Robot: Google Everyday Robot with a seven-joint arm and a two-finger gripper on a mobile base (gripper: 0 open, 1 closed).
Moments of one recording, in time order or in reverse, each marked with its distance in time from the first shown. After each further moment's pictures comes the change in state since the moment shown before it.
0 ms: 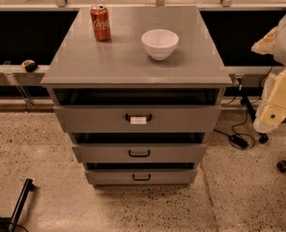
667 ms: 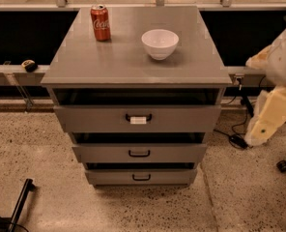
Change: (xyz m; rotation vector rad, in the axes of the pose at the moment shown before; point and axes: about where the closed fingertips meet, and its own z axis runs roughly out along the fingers) arm 0.004 0.009 0.029 -0.010 -0.037 0.013
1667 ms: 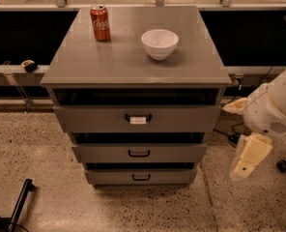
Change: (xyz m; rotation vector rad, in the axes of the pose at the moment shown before) arm 0.022 0.042 0.102 -0.166 -0.101 -0.024
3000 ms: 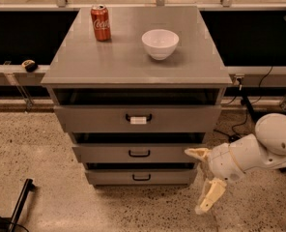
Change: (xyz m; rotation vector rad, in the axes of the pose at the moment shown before) arm 0.009 0.036 0.189 -0.206 -0.438 -0.087
